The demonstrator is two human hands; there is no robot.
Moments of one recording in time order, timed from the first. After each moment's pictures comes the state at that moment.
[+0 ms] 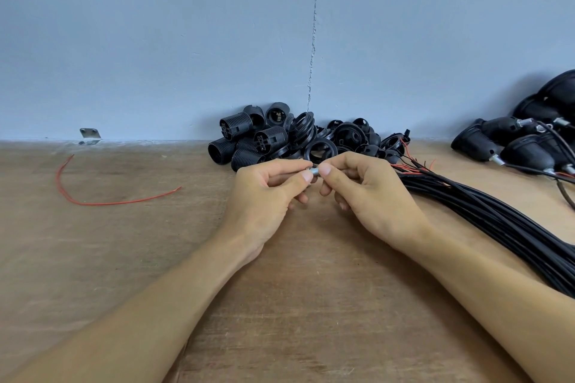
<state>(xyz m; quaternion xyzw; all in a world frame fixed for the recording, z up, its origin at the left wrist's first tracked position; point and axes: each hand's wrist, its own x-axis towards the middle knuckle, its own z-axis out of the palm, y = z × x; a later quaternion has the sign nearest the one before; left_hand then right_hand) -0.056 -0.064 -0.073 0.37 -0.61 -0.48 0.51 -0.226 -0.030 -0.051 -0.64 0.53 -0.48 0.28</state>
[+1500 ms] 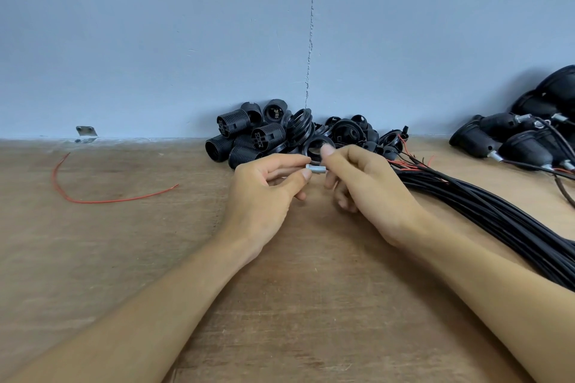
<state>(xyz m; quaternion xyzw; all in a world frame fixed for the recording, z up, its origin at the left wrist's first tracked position) -0.060 -0.060 -0.073 0.38 -0.62 -0.43 0.53 -0.226 -0.037 -0.054 -0.59 0.52 -0.51 0.36</state>
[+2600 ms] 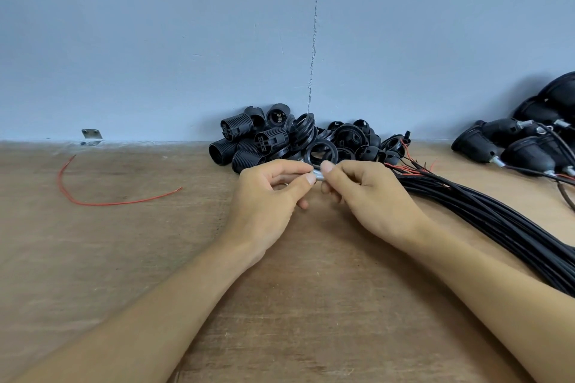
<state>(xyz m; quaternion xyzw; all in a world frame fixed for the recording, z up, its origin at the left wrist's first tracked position) -0.060 -0.060 -0.073 0.40 -0.62 -0.44 0.52 -0.228 -0.034 -0.054 -0.66 0.57 -0.43 0.22</state>
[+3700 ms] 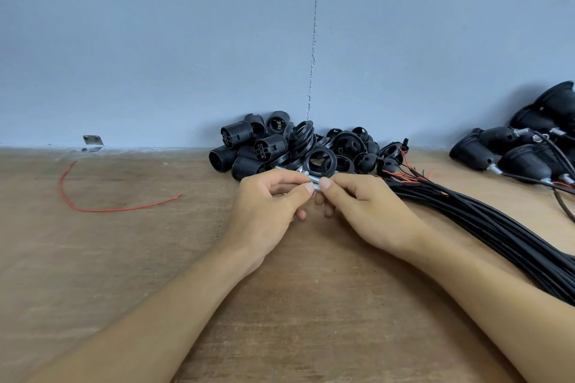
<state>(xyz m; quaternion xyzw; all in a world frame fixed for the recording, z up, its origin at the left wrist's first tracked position) -0.060 -0.058 -0.069 0.42 -0.60 -0.47 0.50 -0.233 -0.035 -0.055 -0.71 0.55 -0.37 0.22</state>
